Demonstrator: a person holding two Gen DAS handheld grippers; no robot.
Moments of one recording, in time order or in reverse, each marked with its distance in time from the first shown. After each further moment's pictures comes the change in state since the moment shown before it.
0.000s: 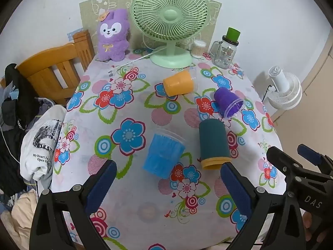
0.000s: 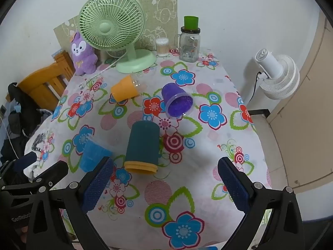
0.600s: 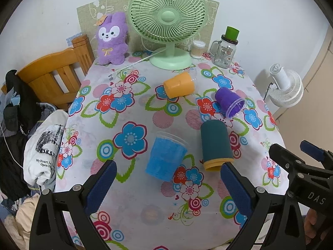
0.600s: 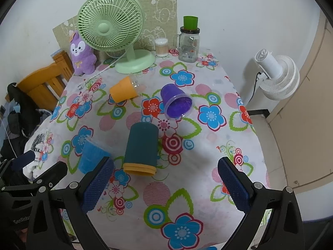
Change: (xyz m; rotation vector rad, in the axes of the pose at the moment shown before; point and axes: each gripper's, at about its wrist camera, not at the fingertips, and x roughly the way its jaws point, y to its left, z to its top) left arm 0.003 -0.003 0.005 0.024 -0.006 0.016; right arm 0.003 0.000 0.007 -0.006 0.007 -0.011
